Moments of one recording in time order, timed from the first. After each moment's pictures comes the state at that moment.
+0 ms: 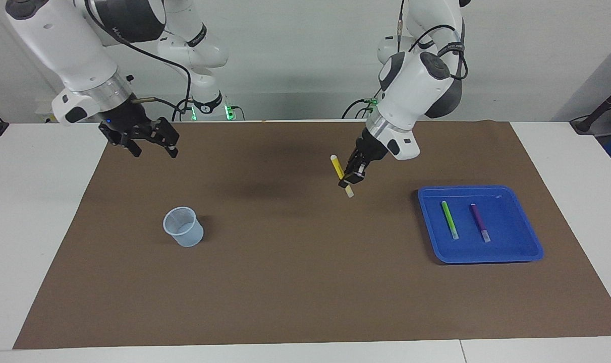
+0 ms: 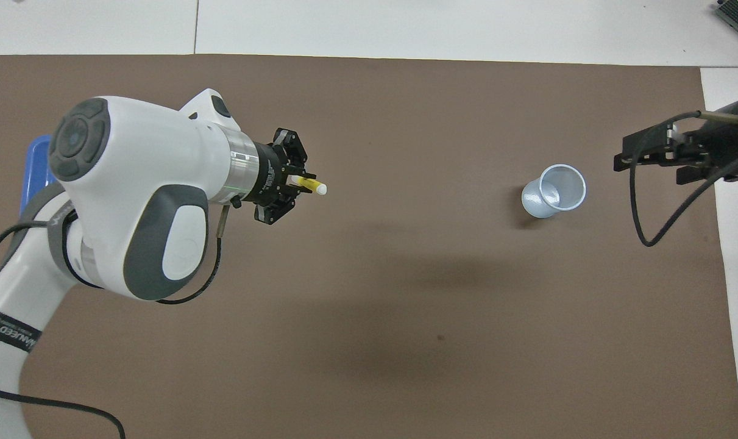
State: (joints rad) left arm -0.25 0.14 -0.19 -1.76 -0.37 2.15 -1.42; right arm -0.11 0.13 0.08 -1.44 0.10 1.56 0.15
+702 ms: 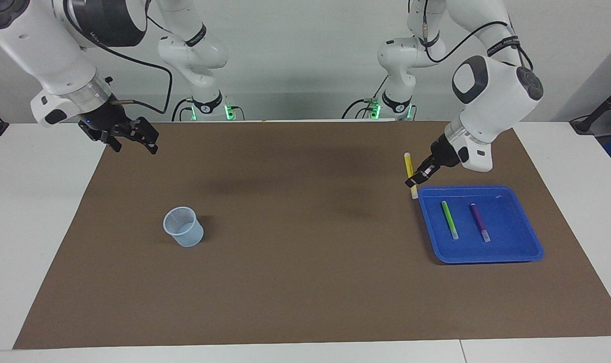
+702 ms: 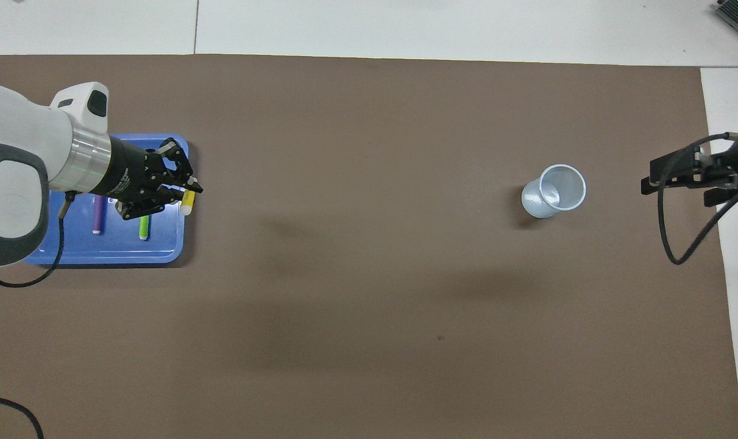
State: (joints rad) left arm 0.03 0.10 -0.18 -1.79 -0.36 1.88 -0.74; right arm -0.15 0.09 0.09 -1.50 0.08 1.50 0.12
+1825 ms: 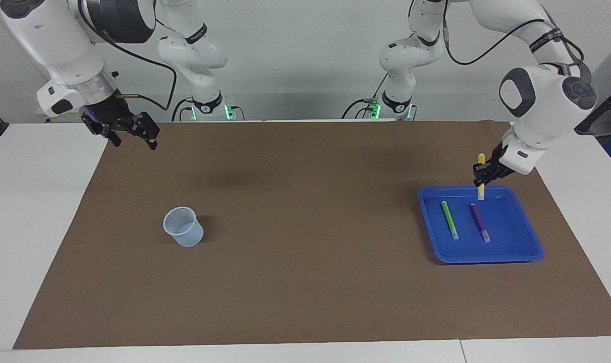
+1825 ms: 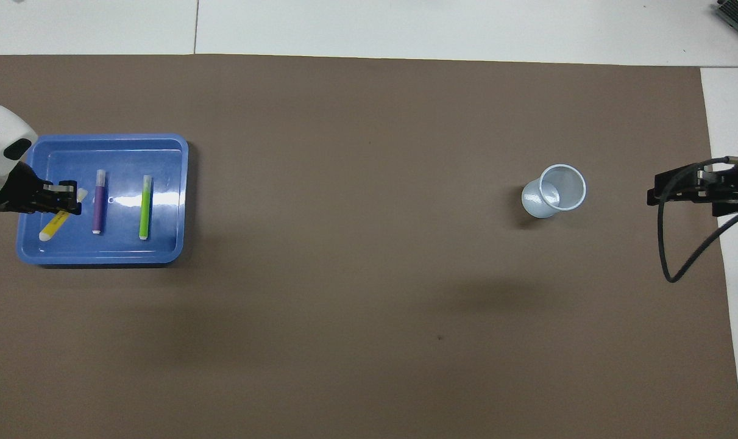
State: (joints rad) left arm 0.26 0.14 -0.18 -1.82 0.04 1.89 0.03; right arm -0.15 0.00 0.09 -1.62 0.04 1.60 0.11
